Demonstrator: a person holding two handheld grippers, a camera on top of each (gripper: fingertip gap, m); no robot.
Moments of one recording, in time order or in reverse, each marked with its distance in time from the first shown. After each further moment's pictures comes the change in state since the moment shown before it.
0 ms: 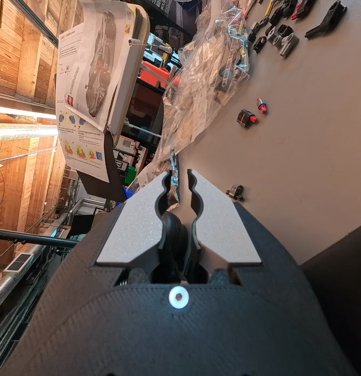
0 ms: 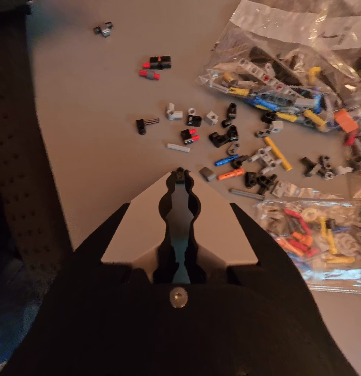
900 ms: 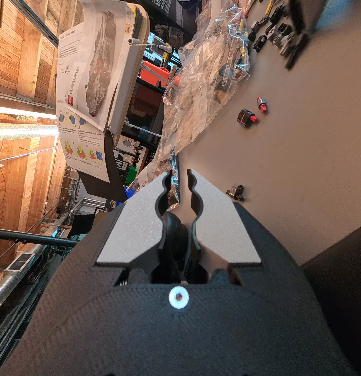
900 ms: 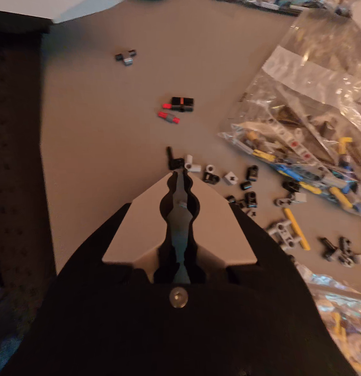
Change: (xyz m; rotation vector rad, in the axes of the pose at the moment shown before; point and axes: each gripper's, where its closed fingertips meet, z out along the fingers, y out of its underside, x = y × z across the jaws) left arm 0.000 0.000 0.001 -0.002 -0.002 0.003; right arm -0.018 -0.040 0.042 -0.013 -0.061 -0.117
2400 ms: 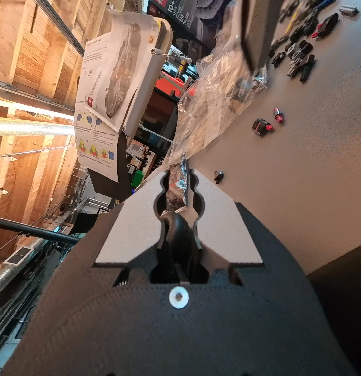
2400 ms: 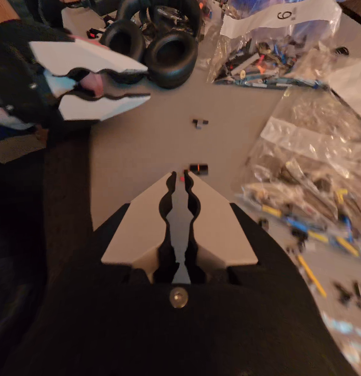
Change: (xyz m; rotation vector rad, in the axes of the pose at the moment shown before) left arm -0.014 -0.002 -0.005 0.050 -0.068 -0.057; right arm -0.021 -0.069 -0.008 0.156 -0.029 0.084
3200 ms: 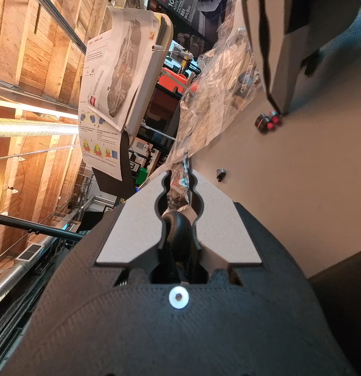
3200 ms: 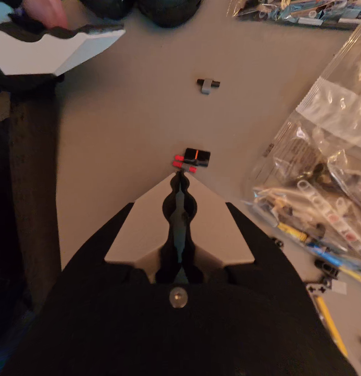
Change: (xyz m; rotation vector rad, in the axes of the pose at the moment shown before) left arm -0.001 0.001 0.000 -0.018 -0.018 0.026; right arm 0.011 0.033 0.050 -0.198 -0.103 -0.019
